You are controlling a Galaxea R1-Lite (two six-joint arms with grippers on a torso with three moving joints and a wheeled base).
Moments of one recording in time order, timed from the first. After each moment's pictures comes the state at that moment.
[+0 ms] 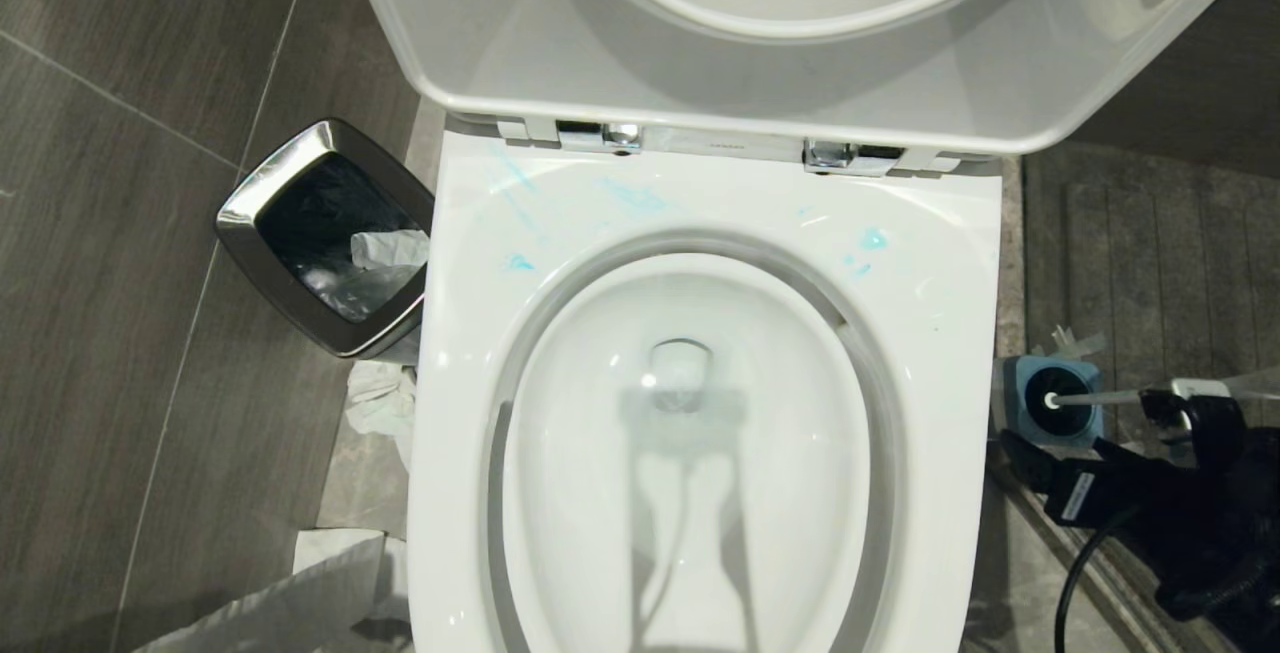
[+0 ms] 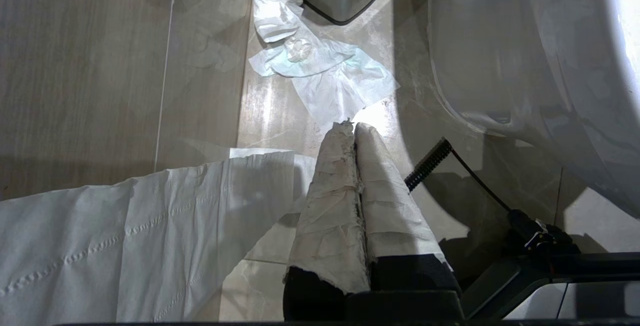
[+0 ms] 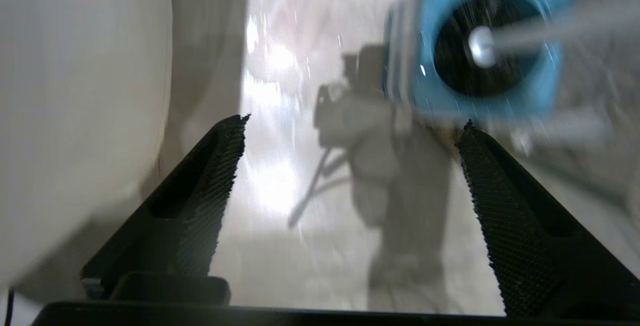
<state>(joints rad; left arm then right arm) 0.00 0.00 0.00 0.00 0.00 0.01 0.08 1.76 -0.12 -1.39 -0.14 0.12</state>
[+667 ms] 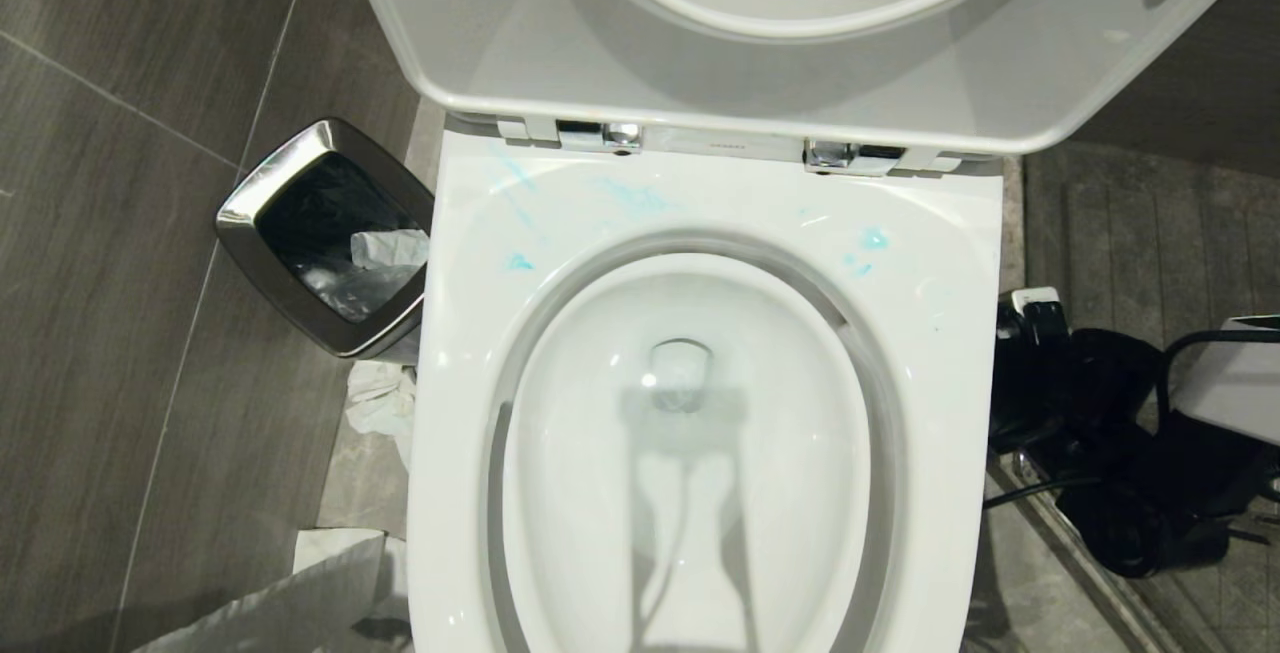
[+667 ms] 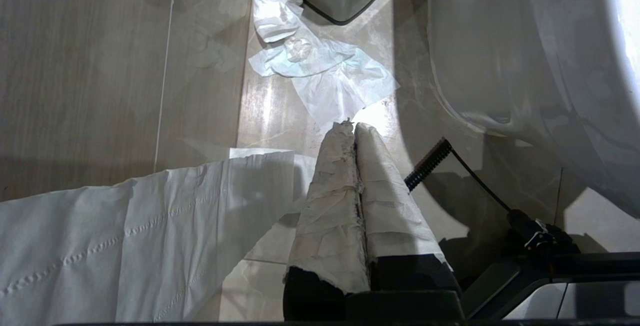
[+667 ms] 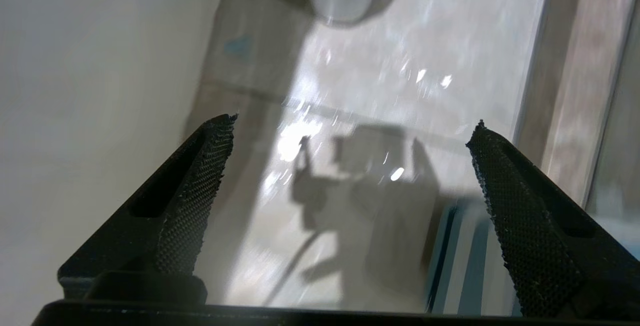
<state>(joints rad) 0.00 0.00 0.00 0.00 0.00 0.01 0.07 2.19 -0.68 -1.52 -0.02 -0.06</state>
